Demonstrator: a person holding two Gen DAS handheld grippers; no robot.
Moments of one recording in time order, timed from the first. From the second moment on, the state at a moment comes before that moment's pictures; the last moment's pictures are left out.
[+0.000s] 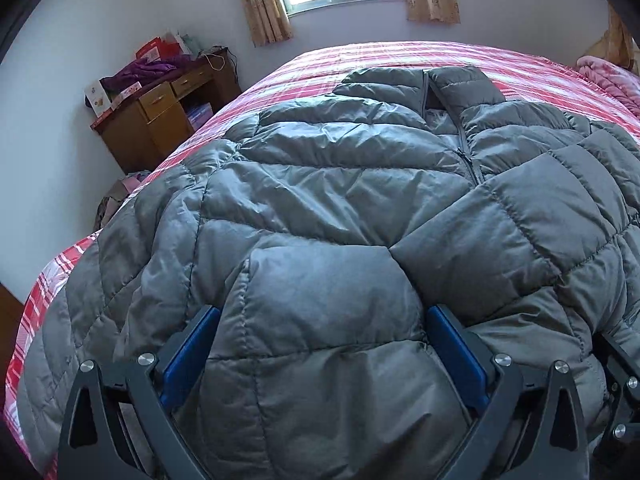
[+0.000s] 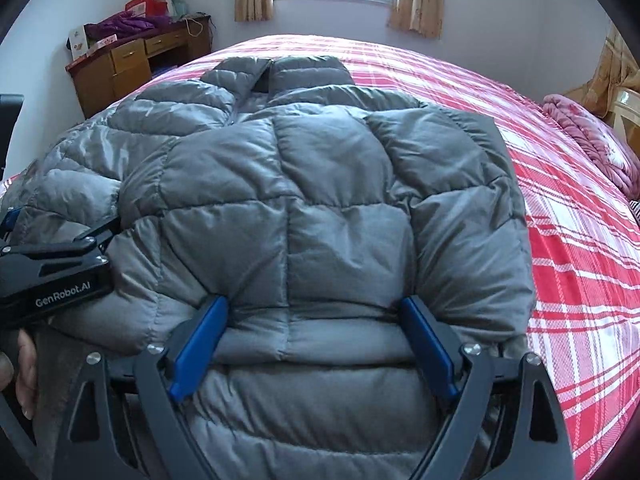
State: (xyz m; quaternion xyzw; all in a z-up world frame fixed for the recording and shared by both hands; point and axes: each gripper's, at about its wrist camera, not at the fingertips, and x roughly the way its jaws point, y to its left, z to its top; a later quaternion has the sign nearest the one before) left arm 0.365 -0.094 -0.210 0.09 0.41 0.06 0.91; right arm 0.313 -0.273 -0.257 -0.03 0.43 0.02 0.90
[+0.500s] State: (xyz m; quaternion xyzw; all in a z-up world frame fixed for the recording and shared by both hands) left arm 0.334 -0.066 -0.157 0.10 0.38 0.02 0.92; right arm 0.308 -0.281 -0.241 -0.02 0.43 0.02 0.90
